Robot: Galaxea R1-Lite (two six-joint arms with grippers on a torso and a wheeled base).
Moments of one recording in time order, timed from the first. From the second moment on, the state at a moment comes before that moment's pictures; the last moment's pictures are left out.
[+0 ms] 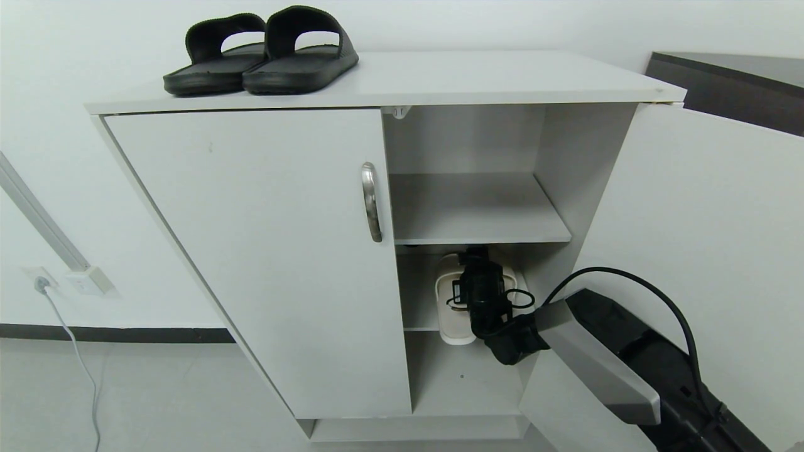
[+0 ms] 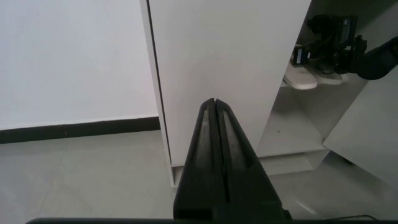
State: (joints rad) left arm 0.00 0.00 0.00 0.00 -0.08 0.00; right arm 0.57 2.79 -1.90 -0.74 -0.58 0.04
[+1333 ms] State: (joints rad) left arm 0.00 0.00 0.00 0.00 -0.08 0.00; right arm 0.72 2.32 -0.94 -1.15 -0.59 0.16
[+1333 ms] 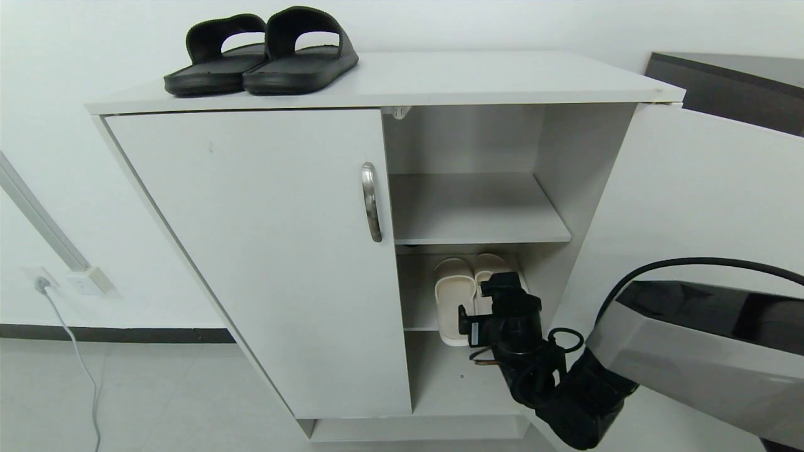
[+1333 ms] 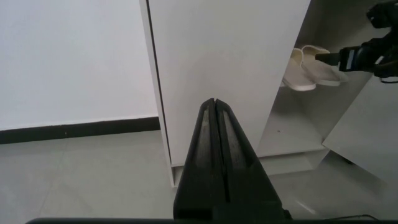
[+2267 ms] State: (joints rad) left arm 0.00 0.00 0.00 0.00 -0.08 0.00; right arm 0.83 2.18 -0.59 -1.33 -0.59 0.17
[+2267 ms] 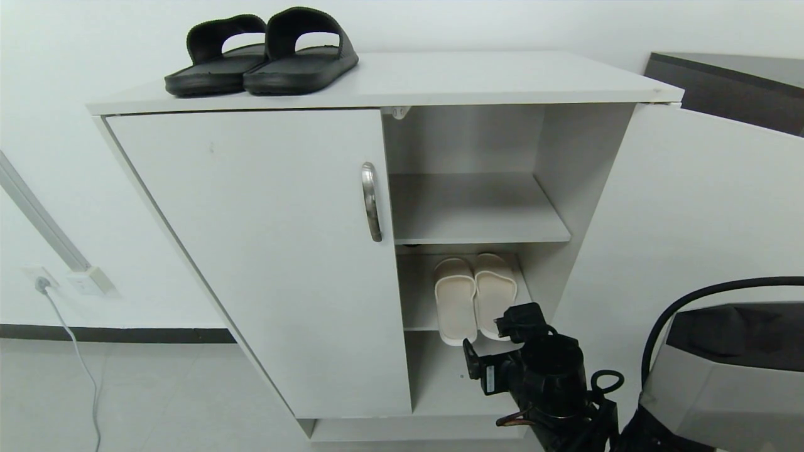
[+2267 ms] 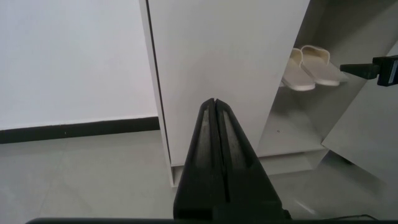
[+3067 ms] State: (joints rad) left arm 0.00 0.00 0.00 0.00 -0.08 0.00; right arm 0.83 2.19 -0.60 -1.33 -0.59 0.15
